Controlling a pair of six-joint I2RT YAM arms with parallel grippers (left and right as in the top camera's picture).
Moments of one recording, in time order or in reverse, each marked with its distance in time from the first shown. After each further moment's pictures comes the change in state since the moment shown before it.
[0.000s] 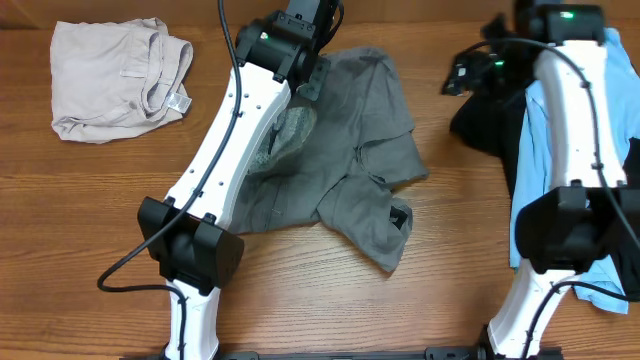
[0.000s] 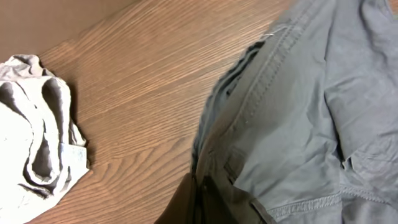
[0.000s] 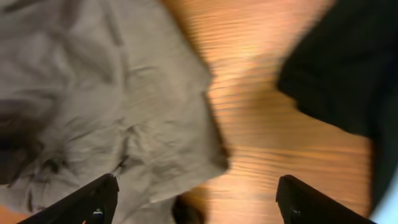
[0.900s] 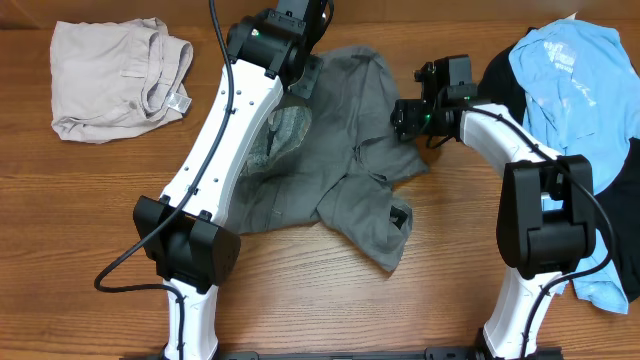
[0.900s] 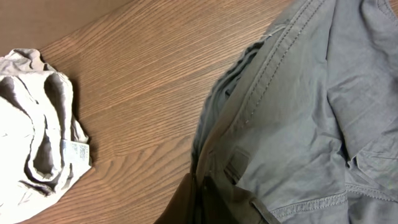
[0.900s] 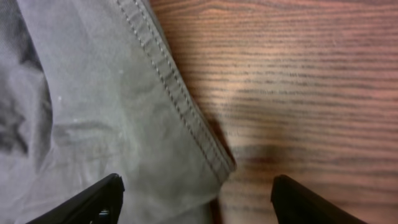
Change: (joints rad) left arm 0.032 0.000 0.000 -0.005 0.020 0.006; right arm 0.113 -0.016 -0.757 1.030 0.068 0.006
